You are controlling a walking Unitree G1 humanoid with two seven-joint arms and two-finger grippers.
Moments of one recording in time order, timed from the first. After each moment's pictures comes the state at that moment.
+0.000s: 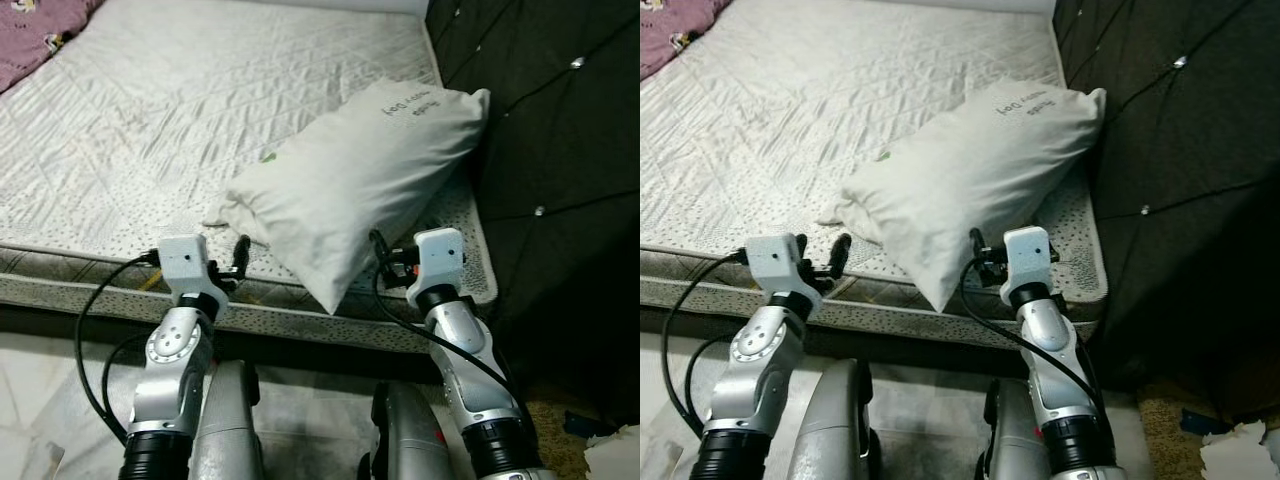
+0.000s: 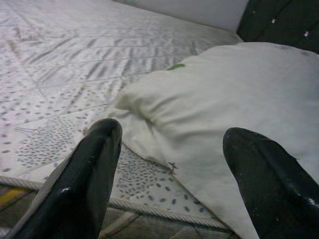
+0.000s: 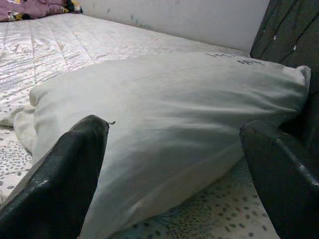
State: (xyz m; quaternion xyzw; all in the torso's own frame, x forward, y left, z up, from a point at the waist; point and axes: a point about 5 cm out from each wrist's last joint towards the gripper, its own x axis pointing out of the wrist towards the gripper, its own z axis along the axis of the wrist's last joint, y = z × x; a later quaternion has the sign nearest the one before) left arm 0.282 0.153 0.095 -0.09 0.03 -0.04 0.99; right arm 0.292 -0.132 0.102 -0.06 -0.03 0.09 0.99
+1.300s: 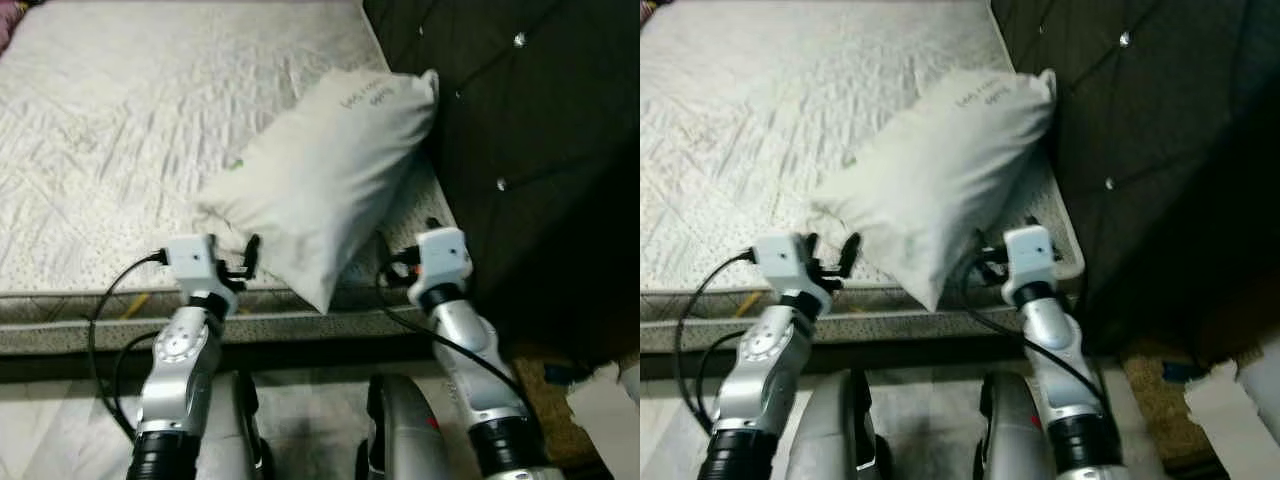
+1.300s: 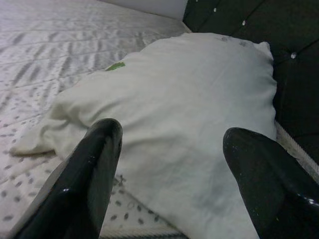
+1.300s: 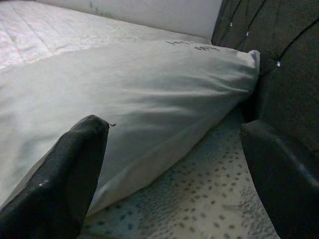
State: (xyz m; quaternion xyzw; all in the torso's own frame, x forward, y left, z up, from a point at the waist) left arm 0.283 0.142 0.099 -0.10 0.02 -0.07 0.99; right arm 0.294 -0.135 0.104 -0.06 -0.03 0.10 0.99
